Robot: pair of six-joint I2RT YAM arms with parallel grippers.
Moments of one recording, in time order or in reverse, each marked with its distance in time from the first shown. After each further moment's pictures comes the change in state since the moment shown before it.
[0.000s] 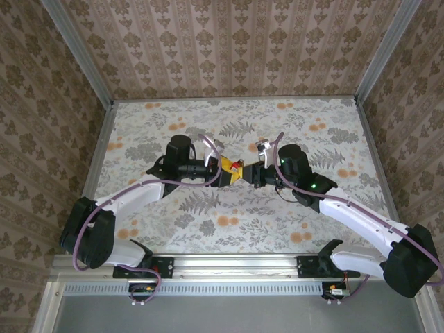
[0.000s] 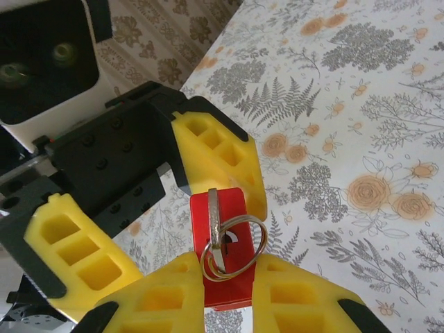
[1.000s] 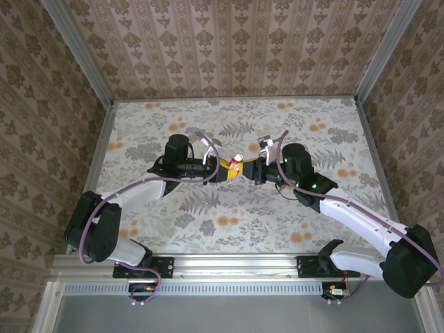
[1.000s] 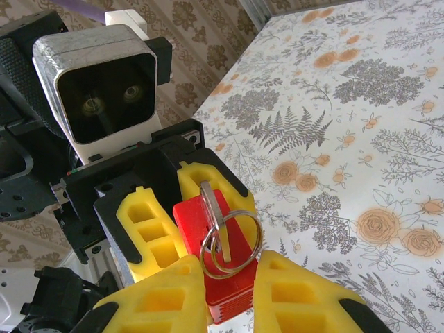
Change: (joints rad) left arm 0.032 0.055 -0.021 0.122 0.114 -0.106; right arm -0.019 0.000 -0.022 0.109 -0.029 0.005
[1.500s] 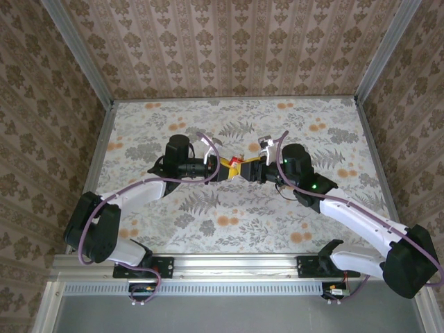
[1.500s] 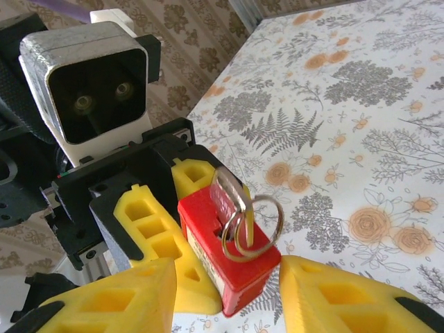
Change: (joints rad) left arm -0.006 -0.007 0.000 -0.001 -0.072 0.001; right arm 0.000 -0.005 -0.004 -0.007 0.029 0.002
